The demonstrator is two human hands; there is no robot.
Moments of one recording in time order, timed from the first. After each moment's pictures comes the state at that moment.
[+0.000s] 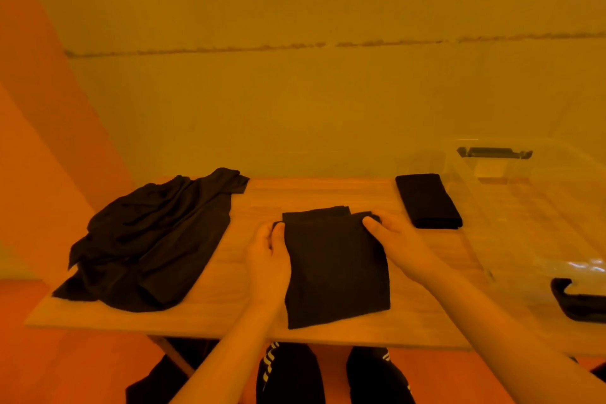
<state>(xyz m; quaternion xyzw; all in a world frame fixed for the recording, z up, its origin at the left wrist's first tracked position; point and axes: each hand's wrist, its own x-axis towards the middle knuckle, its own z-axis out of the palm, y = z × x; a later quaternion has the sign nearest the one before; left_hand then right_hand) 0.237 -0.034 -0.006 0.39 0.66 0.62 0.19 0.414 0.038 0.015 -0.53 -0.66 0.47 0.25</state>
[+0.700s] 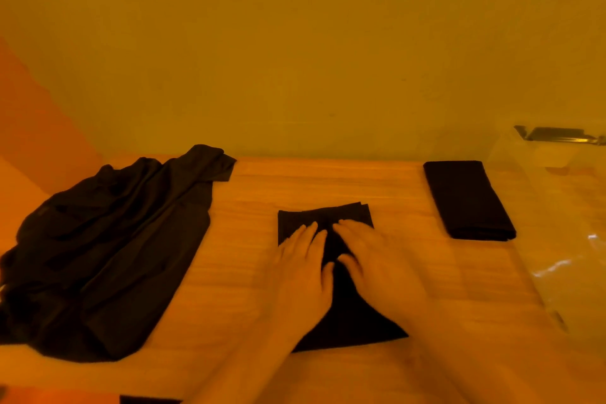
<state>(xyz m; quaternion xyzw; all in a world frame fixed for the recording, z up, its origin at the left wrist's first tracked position) 0.226 0.037 -0.071 0.68 0.70 0.20 0.04 0.370 0.090 -0.064 -0.45 -0.87 0.08 0.18</state>
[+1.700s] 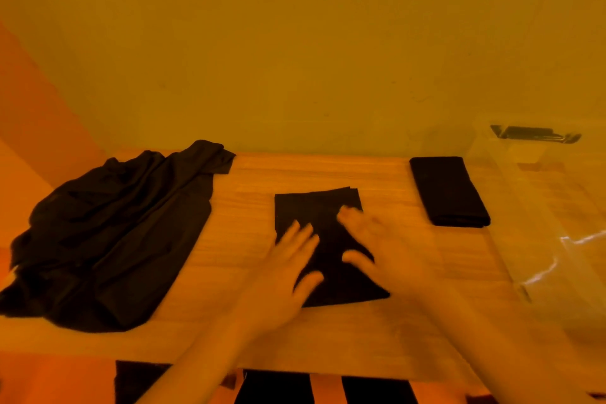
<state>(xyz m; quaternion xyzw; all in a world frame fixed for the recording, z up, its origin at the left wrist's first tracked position) 0.201 0.004 -0.049 0.76 0.62 0.11 0.18 0.400 0.083 -0.033 -0.41 -0.90 0.15 0.05</state>
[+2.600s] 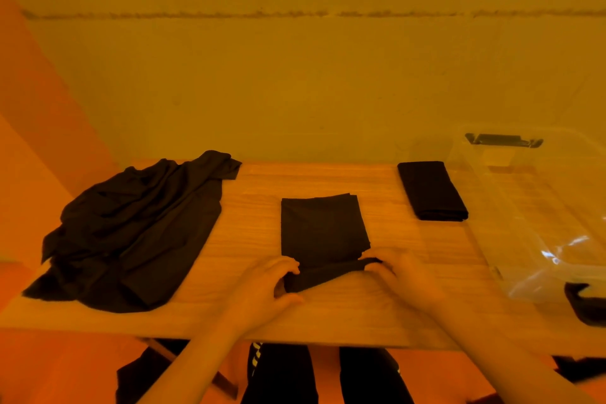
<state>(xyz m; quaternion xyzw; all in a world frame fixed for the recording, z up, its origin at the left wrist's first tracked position) 0.183 -0.038 -0.058 0.74 0.63 0.12 0.21 0.433 0.037 -0.043 -0.49 -0.82 0.26 0.10</state>
